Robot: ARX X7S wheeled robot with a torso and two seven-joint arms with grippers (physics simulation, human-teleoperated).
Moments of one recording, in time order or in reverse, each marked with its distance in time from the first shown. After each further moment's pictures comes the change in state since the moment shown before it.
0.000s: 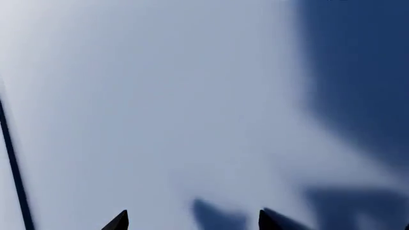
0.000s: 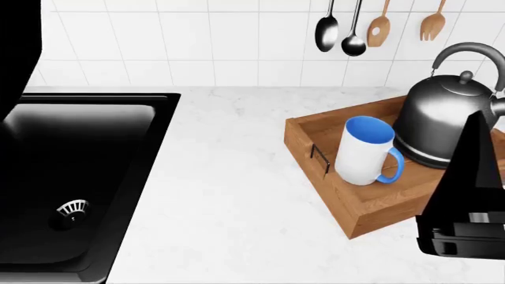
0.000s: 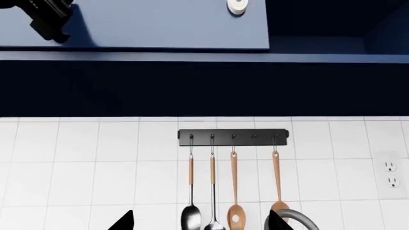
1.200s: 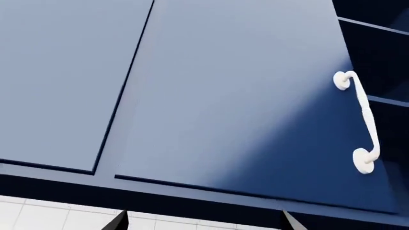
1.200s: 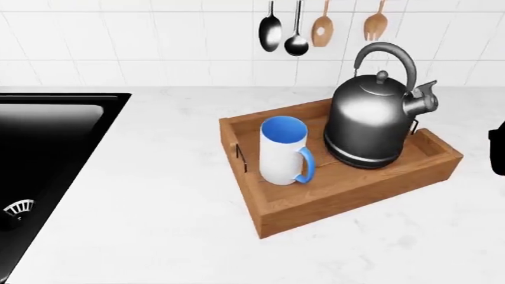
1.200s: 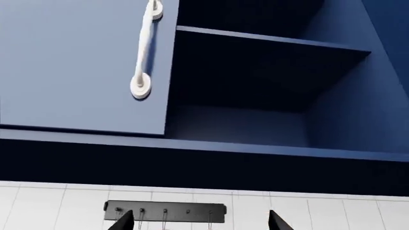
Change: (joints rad) left arm 1.017 -0.717 -1.555 1.311 -1.737 0.046 -0.887; right arm -0.025 0.184 0.644 -0.006 0.348 0.252 -0.291
